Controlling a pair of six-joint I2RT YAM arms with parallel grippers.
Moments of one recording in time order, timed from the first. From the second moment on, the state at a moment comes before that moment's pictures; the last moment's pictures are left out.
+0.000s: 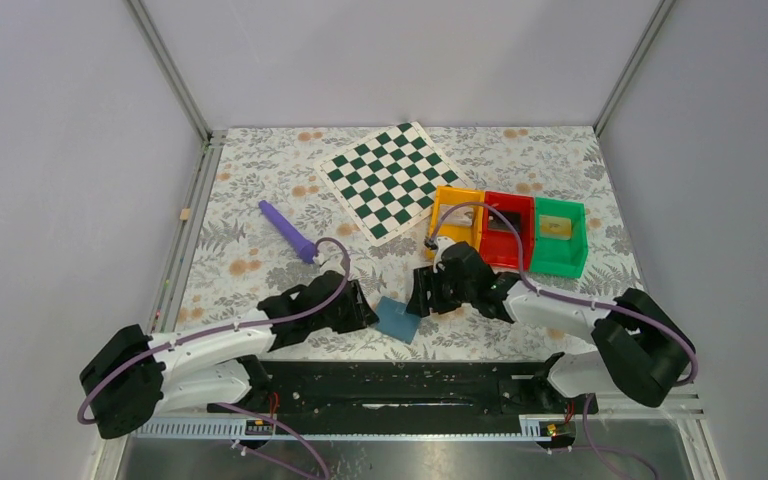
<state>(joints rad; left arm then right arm) -0.93 1.06 0.46 -0.19 -0.05 -1.03 0.77 1.33 0.56 -0.03 -0.22 0.54</state>
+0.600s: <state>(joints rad) -0.93 1.21 0.41 -0.05 0.02 -1.05 0.75 1.41 0.56 0.02 -0.41 0.54</state>
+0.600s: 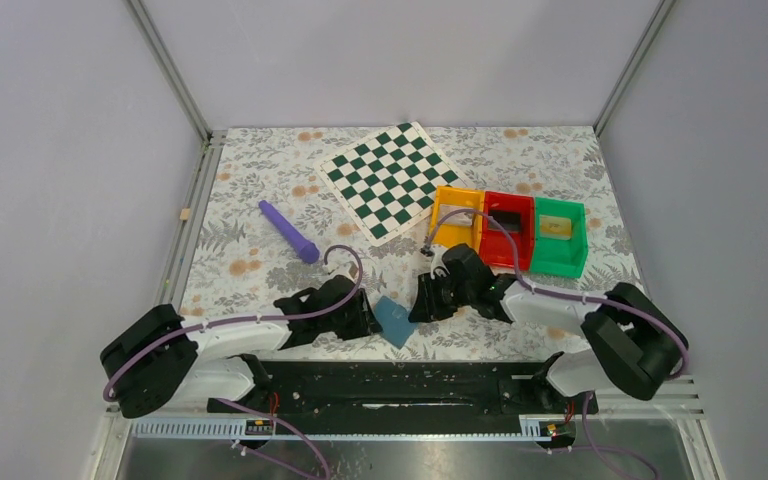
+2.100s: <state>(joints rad) -0.61 0.77 0.47 -0.40 0.15 -0.94 1.26 1.47 0.88 -0.45 0.17 0.44</state>
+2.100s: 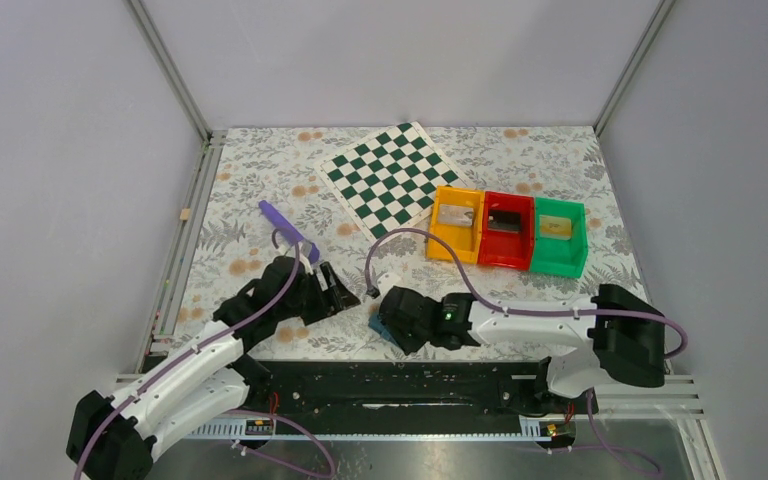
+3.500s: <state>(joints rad) -0.86 1.33 0.48 -0.02 0.12 -1.03 0.88 1.42 0.64 -0.13 -0.24 0.52</state>
